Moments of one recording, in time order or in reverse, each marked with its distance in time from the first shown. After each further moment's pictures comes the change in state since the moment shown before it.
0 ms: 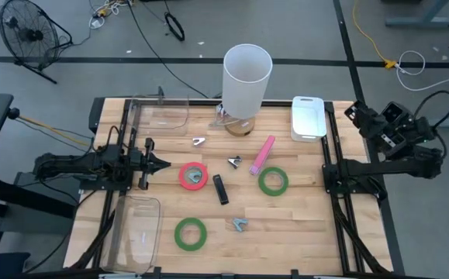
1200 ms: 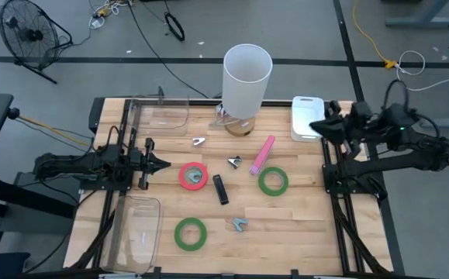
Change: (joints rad) left arm 0.000 0.000 0.000 0.000 0.000 0.000; right arm 0.000 0.313 0.288 -0.552 -0.097 -0.157
